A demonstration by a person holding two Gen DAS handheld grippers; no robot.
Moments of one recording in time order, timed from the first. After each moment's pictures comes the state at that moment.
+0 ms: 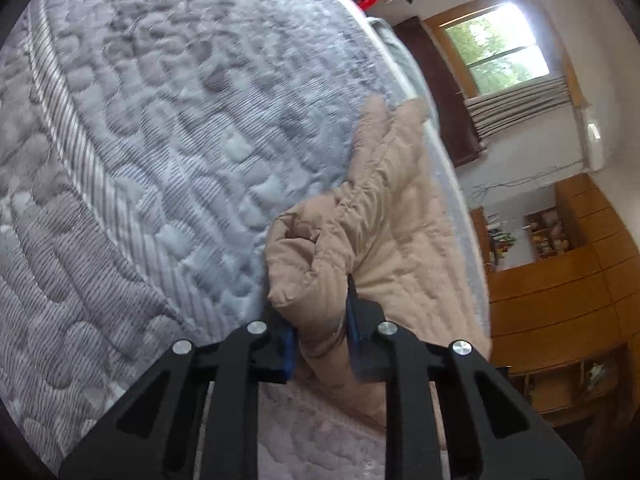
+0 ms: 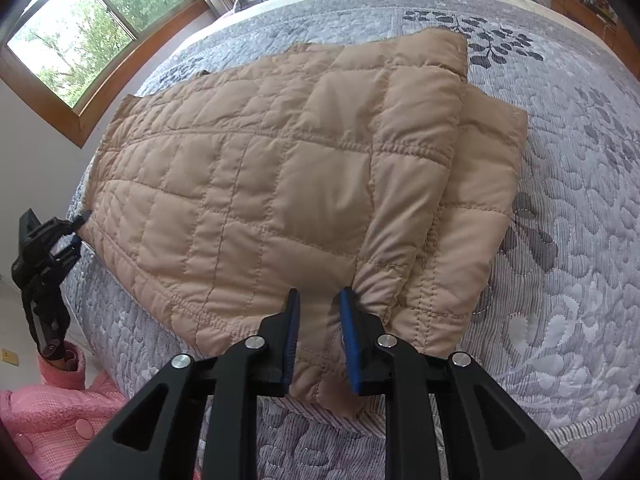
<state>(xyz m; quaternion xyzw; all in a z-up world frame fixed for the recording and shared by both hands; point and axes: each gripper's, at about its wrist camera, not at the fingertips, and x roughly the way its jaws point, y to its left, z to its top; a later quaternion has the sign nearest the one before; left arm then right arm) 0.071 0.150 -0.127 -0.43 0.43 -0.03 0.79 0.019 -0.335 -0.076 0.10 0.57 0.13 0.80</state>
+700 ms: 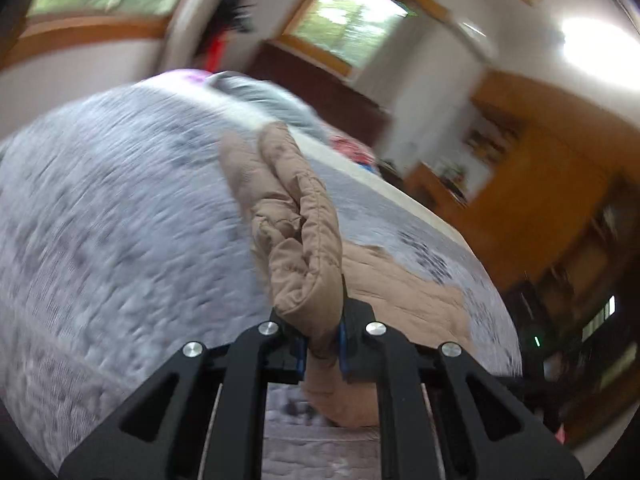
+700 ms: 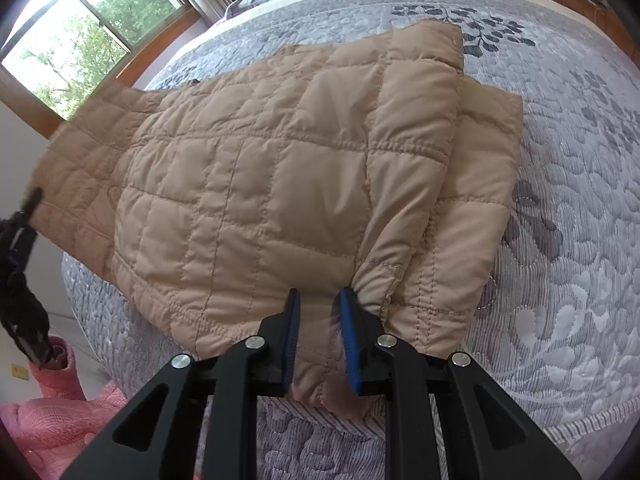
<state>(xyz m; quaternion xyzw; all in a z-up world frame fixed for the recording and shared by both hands) 0.059 0.050 0.005 -0.20 0.31 -0.19 0.91 0.017 -0.339 -0.081 0.12 0.57 0.13 0.80</state>
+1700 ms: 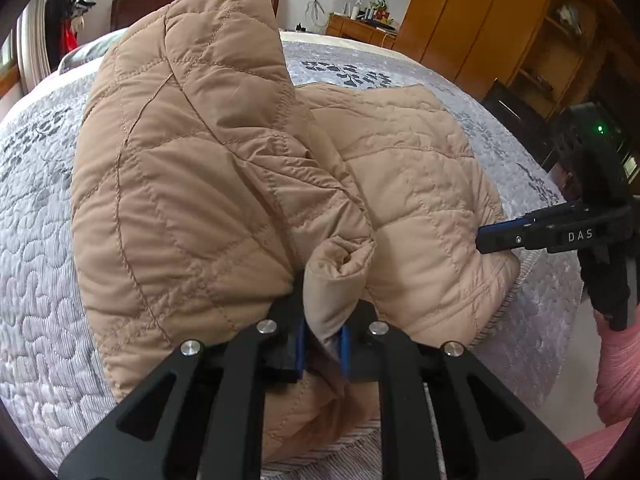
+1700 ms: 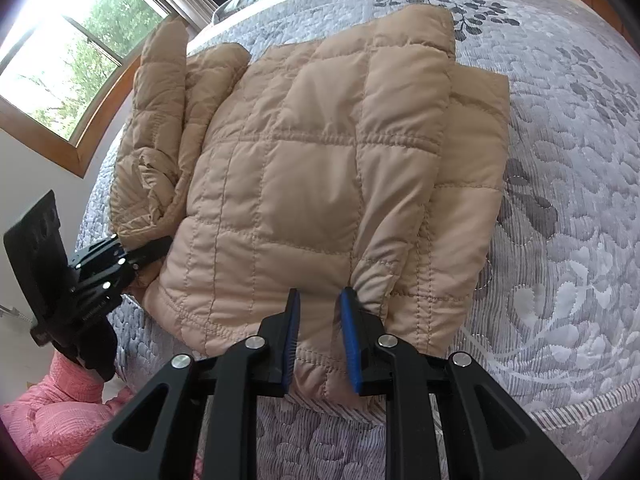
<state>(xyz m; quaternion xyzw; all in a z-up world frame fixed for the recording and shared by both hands) 0.096 -0.111 -0.102 0.05 0.45 -0.33 0.83 0.021 -0.351 -0.085 0.16 0.58 0.12 0.79</state>
